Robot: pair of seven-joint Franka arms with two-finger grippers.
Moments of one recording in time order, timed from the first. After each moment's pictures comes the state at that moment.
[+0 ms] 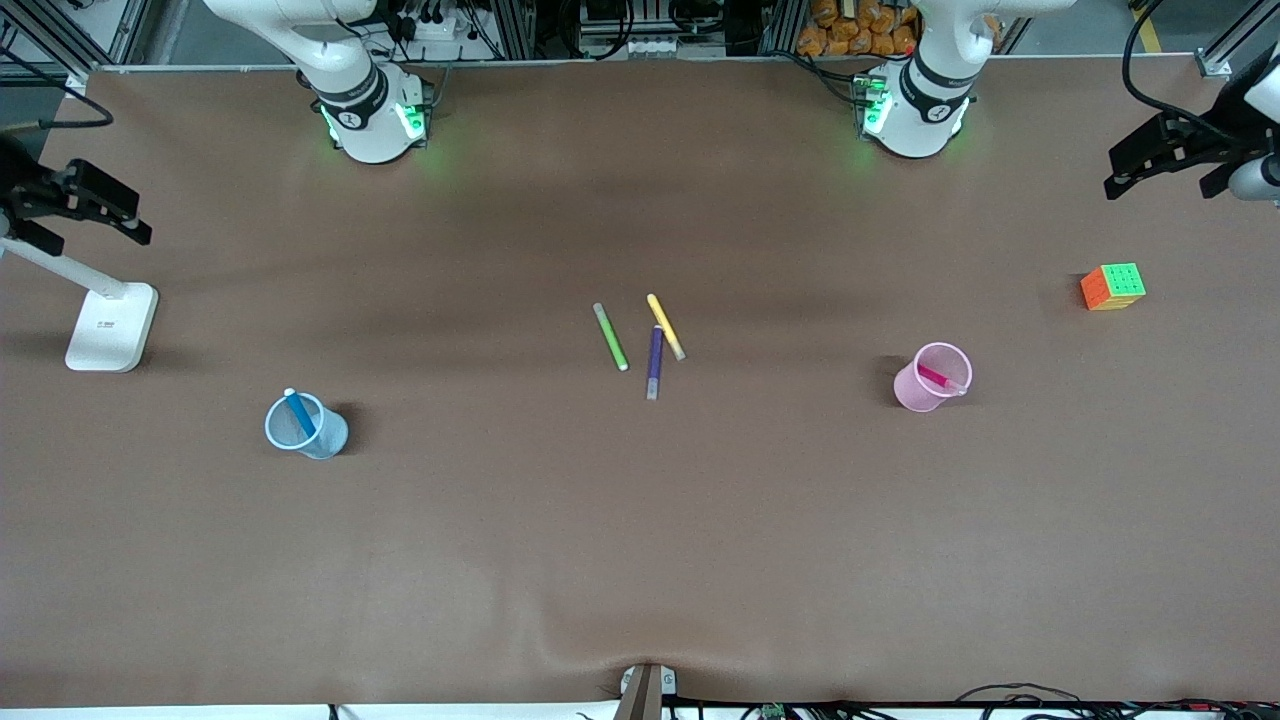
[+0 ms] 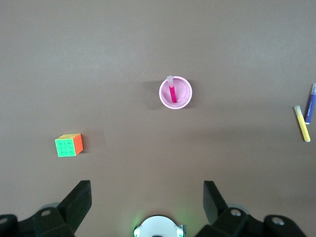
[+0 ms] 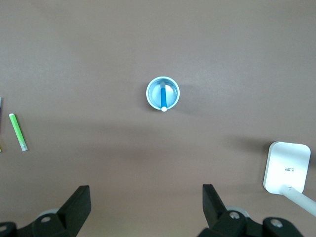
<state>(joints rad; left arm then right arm) -0.10 -0.15 0.03 -1.63 0.04 1.46 -0.04 0.01 -0.14 -0.07 -1.69 0.05 1.58 -0.17</state>
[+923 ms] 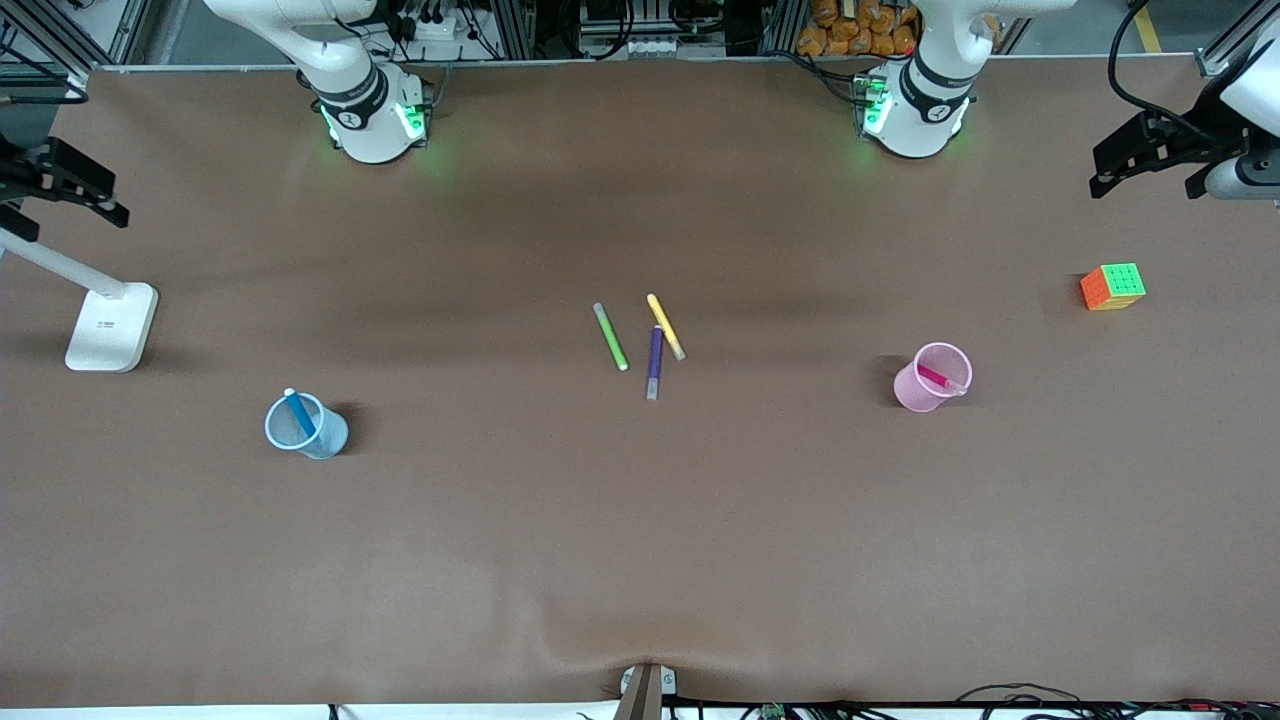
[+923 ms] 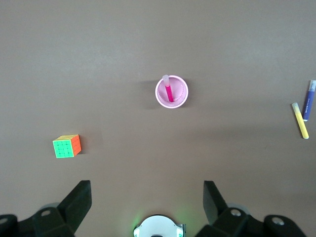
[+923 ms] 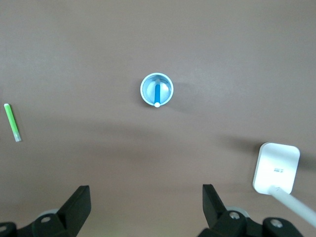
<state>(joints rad) -0.11 -0.15 0.02 -1.63 0.04 1.46 -0.04 0.00 -0.16 -0.12 -1.69 0.04 1.56 -0.28</state>
